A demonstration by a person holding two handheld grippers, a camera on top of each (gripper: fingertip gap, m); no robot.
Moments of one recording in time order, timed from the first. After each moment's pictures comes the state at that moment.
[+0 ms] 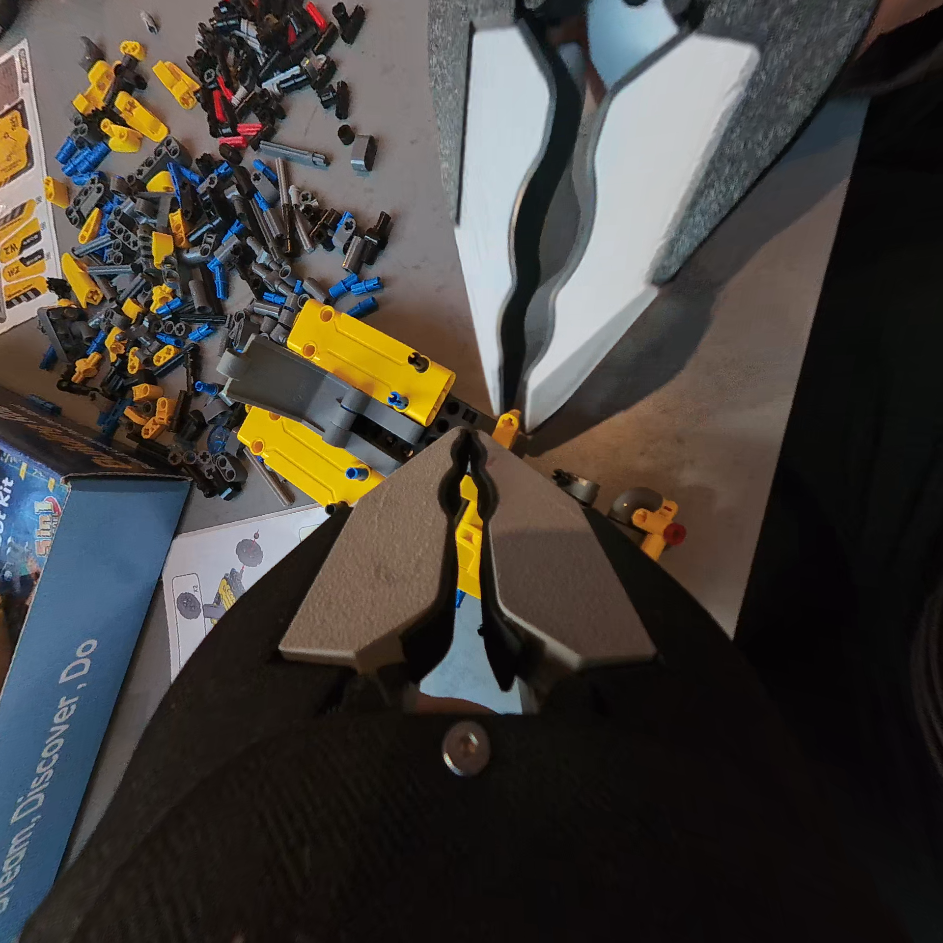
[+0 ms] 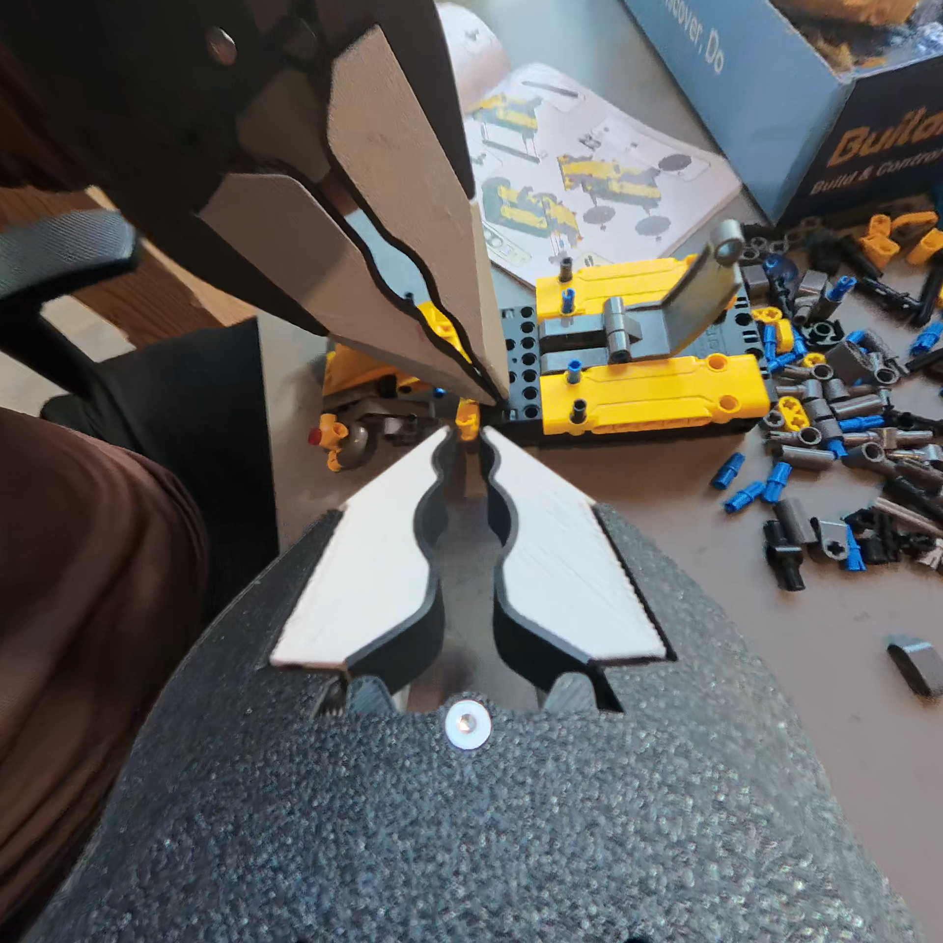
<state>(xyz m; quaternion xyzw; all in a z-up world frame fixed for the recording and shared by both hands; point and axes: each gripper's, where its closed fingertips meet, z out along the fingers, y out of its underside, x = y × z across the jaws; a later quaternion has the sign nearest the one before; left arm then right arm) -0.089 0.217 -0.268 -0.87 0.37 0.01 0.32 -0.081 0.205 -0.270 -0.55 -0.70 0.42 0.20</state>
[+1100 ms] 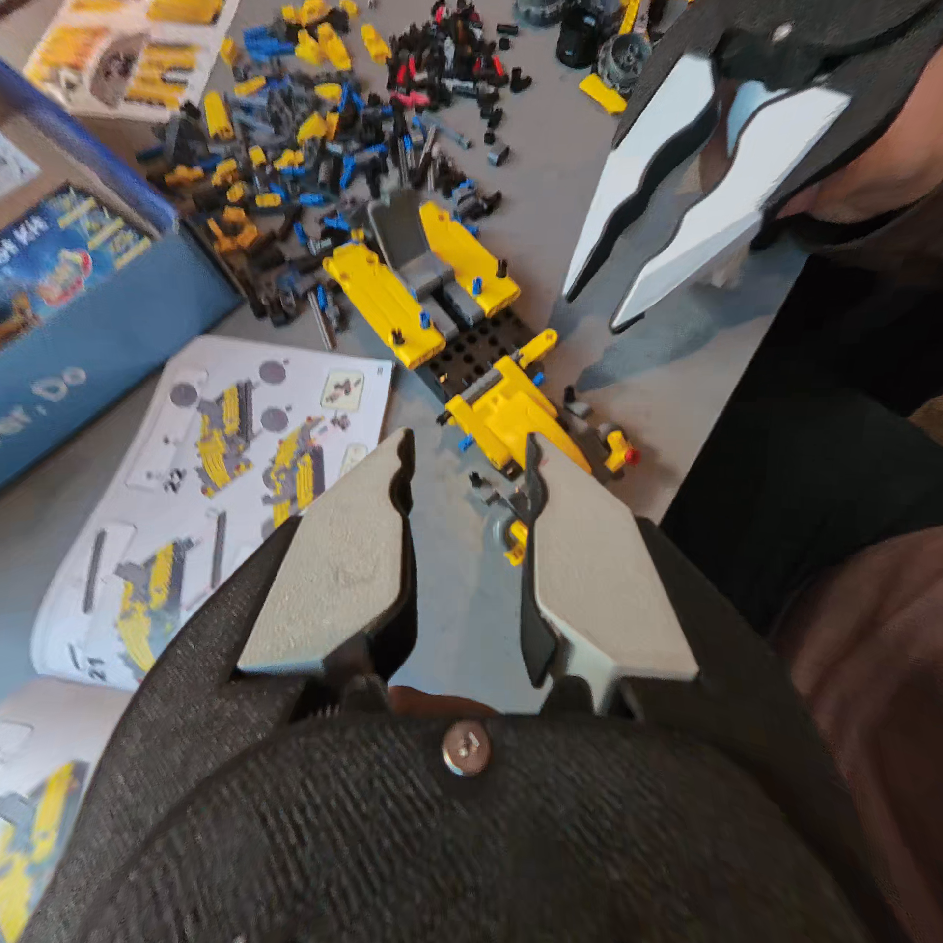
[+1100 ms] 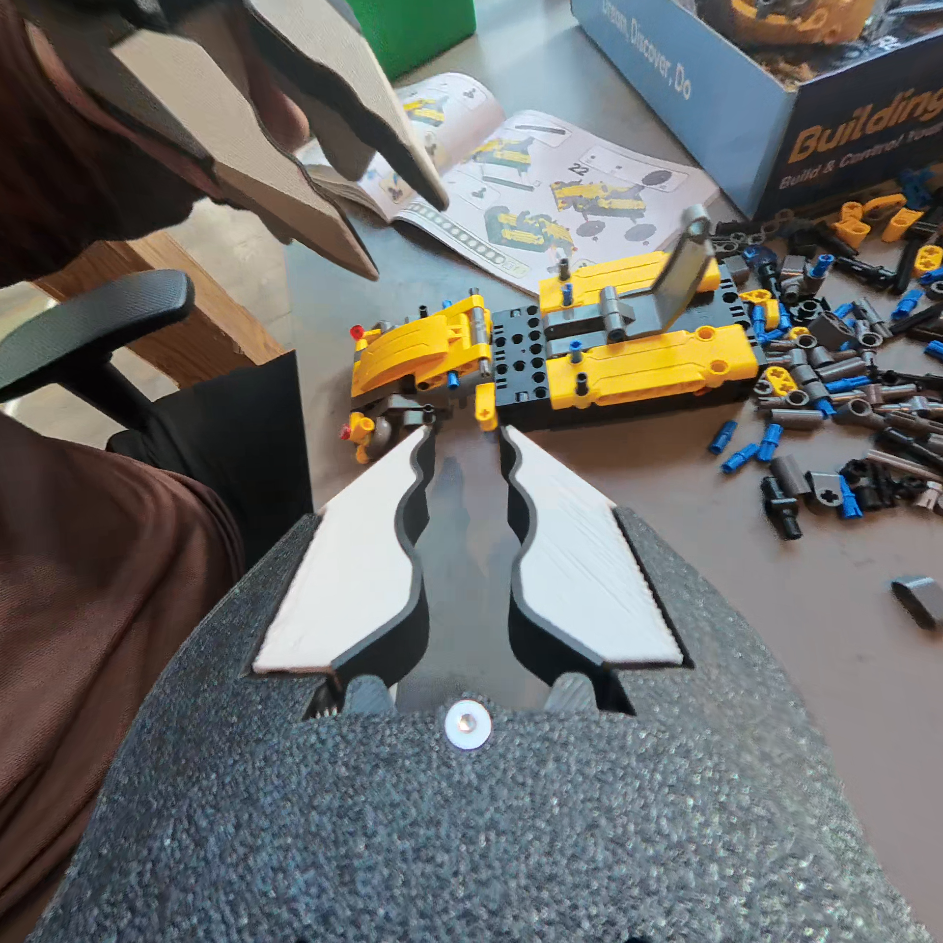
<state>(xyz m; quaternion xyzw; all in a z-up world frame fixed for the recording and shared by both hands) -0.135 0.166 -0.233 -0.90 0.16 -0.08 0.40 -0.064 0.207 -0.254 -0.56 -0.66 0.47 0.20</state>
